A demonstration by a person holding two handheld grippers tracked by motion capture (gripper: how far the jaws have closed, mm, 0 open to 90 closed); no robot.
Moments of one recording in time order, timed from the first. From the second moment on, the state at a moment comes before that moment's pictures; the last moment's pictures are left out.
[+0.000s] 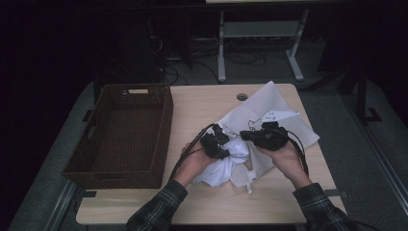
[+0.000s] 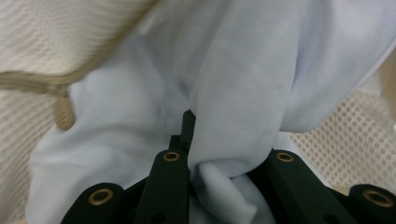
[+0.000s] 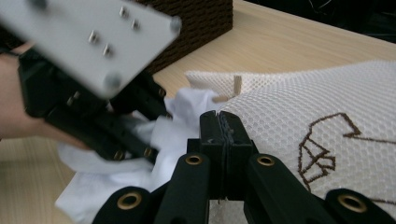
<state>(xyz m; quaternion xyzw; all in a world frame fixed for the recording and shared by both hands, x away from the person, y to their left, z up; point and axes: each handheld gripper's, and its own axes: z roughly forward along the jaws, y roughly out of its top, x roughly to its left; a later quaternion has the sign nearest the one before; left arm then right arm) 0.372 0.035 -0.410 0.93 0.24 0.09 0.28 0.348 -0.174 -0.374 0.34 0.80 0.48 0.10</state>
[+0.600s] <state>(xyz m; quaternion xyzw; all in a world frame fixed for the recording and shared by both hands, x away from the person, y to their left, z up) 0.369 0.029 -0.428 0.90 0.26 0.09 0.33 0.359 -0.167 -0.390 0.37 0.79 0.48 0.10</state>
